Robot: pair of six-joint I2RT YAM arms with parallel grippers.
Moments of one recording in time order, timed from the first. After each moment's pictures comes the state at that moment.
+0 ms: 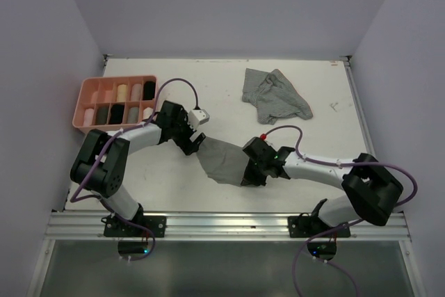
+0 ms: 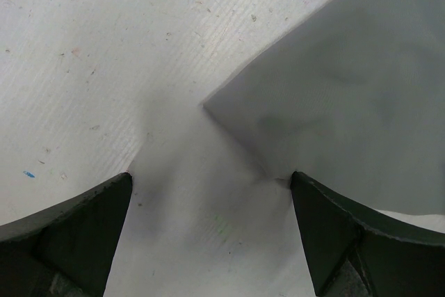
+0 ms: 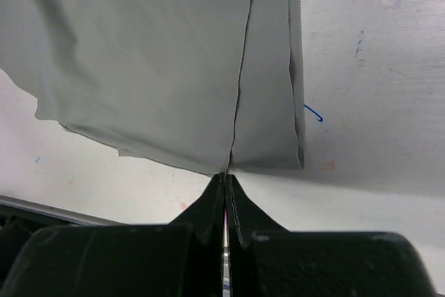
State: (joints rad) left arm -0.36 1.65 0.83 -0.17 0.32 0.47; right arm 0.87 1.43 0.68 -0.41 -0.03 1.21
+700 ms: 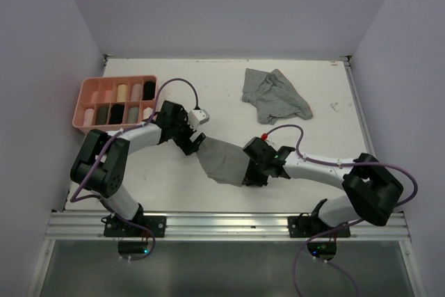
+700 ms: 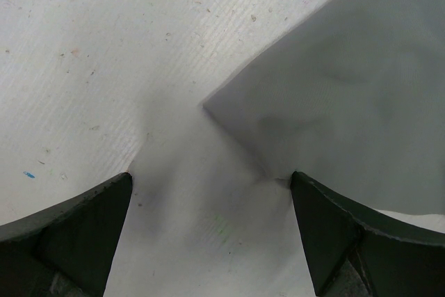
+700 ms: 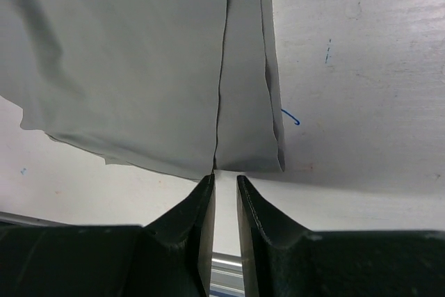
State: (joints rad) left arm -0.36 1.65 0.83 -0.17 0.32 0.47; right arm 0.87 1.41 0.69 -0.46 0.02 1.20
